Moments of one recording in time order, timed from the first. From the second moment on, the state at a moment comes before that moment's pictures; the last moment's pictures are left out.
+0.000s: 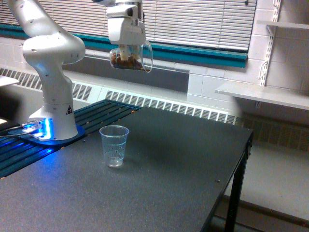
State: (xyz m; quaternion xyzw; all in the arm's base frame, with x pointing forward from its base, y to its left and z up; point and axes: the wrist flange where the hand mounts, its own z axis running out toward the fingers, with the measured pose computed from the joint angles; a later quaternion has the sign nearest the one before) arm 0.314 -0.011 0.460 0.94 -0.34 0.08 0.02
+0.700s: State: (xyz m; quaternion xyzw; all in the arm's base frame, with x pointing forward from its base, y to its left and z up) arm 0.281 -0.027 0.449 0.92 -0.38 0.05 0.03
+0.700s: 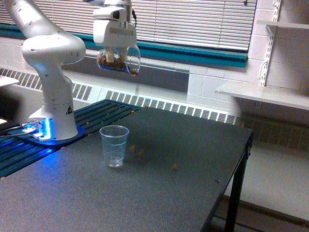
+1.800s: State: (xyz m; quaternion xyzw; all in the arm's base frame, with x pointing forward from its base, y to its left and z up) arm 0.238 -0.057 0.431 0.89 -0.44 0.04 0.03
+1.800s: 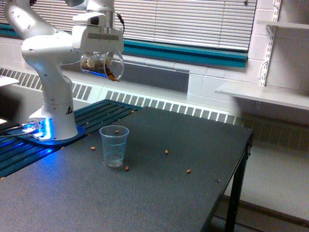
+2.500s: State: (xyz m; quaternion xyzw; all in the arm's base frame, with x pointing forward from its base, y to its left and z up) arm 0.236 -0.077 0.414 0.89 -0.45 0.01 0.02
